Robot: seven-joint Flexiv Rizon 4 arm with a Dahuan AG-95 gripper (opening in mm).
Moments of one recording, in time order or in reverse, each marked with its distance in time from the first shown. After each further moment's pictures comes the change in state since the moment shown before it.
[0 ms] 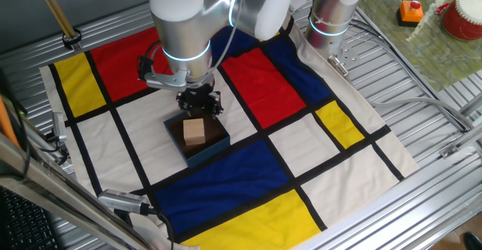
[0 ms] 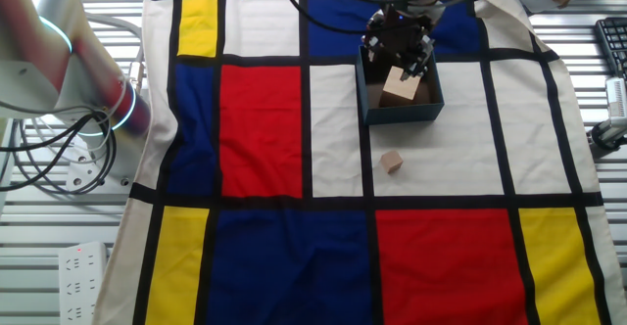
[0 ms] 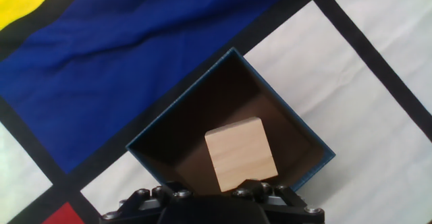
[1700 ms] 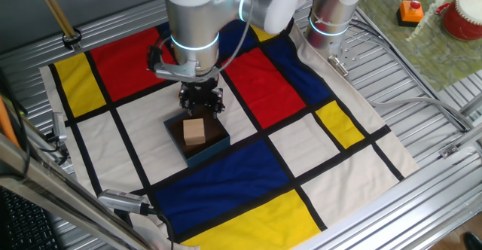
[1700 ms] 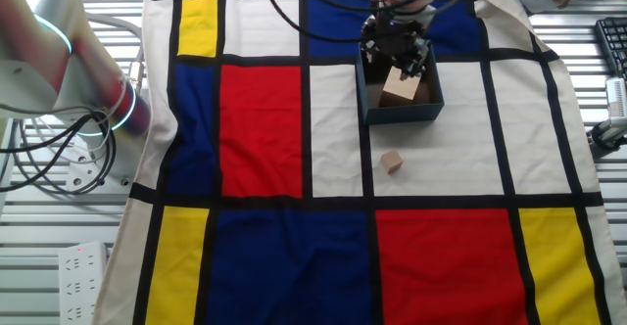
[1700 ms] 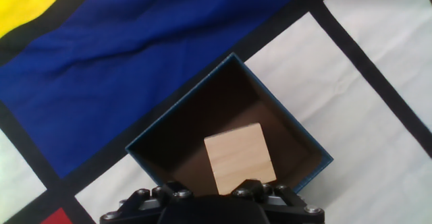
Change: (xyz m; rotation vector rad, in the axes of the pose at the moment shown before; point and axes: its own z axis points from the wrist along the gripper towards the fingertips) arm 0.000 0.001 -0.001 0.049 -0.078 -0.080
